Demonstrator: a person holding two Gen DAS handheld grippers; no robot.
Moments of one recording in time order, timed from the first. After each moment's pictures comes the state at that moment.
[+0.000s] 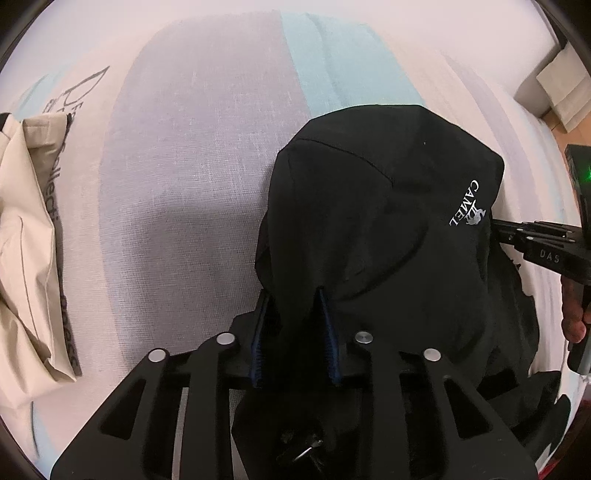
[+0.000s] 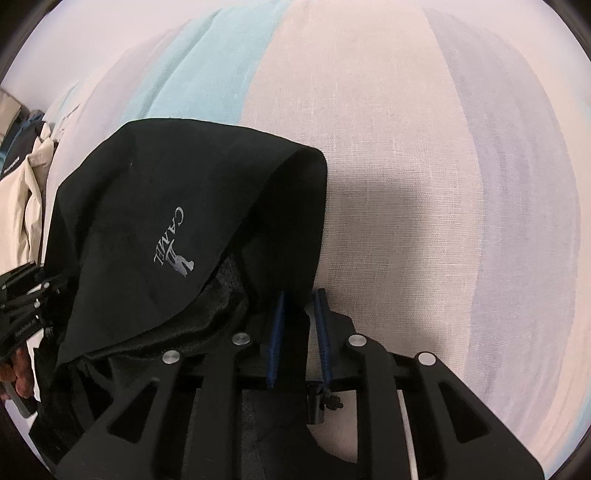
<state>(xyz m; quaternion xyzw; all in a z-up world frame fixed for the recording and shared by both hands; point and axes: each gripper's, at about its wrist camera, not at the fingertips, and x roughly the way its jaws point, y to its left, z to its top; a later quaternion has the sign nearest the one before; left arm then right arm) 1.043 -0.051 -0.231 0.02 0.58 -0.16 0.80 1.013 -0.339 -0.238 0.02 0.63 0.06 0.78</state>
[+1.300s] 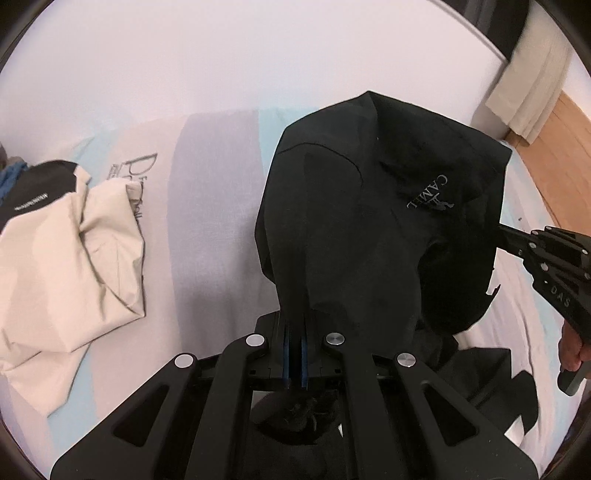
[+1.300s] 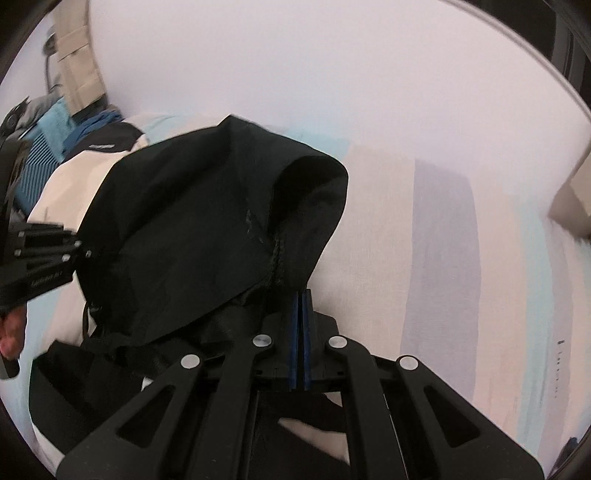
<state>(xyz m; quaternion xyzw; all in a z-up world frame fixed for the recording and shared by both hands) 0.907 -0.036 -0.068 0.03 0.48 -0.17 0.86 0.862 -0.312 -0.064 -0.09 0.45 0.10 0.88</state>
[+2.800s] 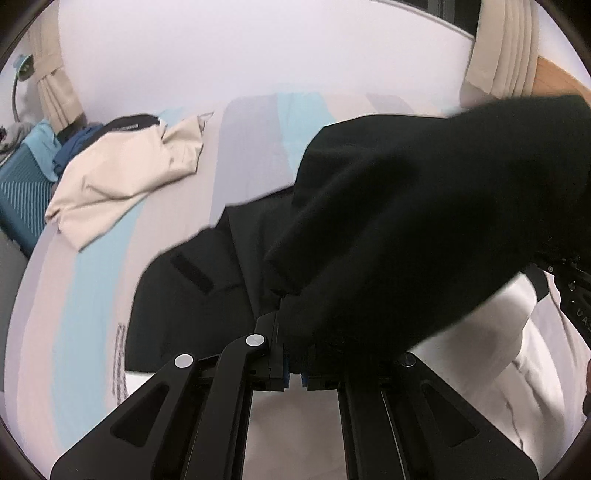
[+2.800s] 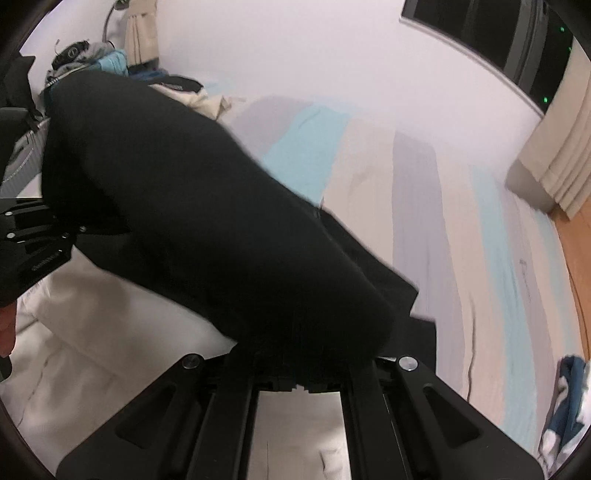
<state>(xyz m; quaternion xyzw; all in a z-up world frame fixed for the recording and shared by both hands) 0.595 -0.047 -0.112 0.06 0.43 -0.08 0.90 0.591 -0.283 -0.074 -0.13 0.45 0.07 0.88</state>
